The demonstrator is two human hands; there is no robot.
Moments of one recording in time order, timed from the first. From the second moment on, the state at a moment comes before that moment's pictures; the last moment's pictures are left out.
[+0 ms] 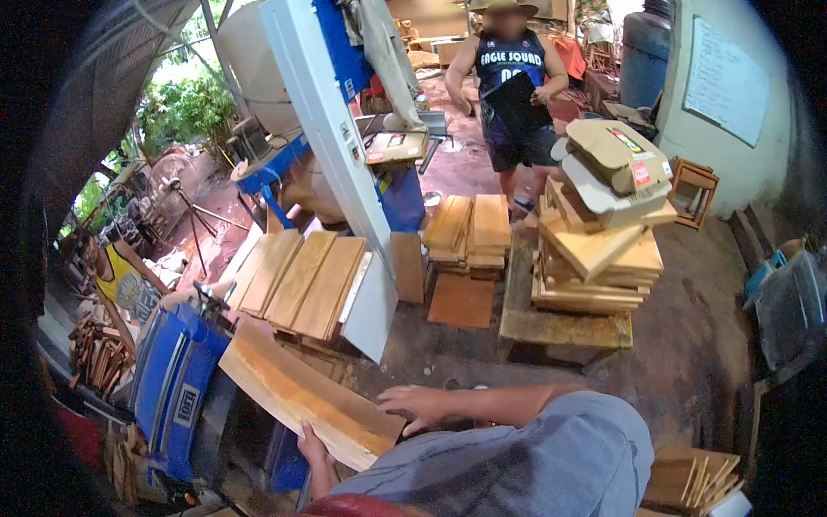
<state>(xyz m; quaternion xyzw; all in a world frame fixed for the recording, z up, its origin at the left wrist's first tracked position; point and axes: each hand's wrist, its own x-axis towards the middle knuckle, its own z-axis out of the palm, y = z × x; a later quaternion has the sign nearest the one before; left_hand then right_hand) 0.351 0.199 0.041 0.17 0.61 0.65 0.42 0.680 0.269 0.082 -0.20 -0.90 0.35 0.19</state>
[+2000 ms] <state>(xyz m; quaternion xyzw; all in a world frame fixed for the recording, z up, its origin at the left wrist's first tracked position) -0.021 0.005 -0.003 0.48 0.86 0.14 -0.07 0.233 0.141 -0.014 -0.11 -0.96 0.27 0.07</state>
